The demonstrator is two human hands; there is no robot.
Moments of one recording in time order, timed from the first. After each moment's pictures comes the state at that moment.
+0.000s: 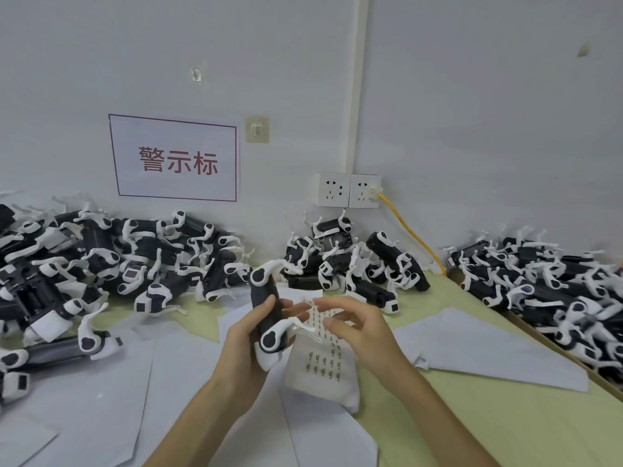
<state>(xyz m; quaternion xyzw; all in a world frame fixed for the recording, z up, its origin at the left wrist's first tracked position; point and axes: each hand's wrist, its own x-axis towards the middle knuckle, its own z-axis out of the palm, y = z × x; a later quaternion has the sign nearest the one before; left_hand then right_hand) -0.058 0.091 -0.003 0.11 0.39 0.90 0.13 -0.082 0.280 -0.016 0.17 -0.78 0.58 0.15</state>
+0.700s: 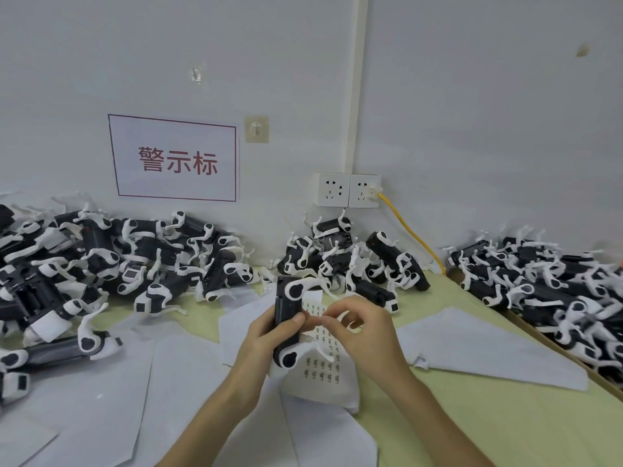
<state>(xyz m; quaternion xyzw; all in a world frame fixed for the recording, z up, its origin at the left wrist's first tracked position) -0.065 0.094 -0.015 0.15 0.63 0.76 0.02 -0.081 0.278 -0.020 0.15 -0.82 0.47 0.28</state>
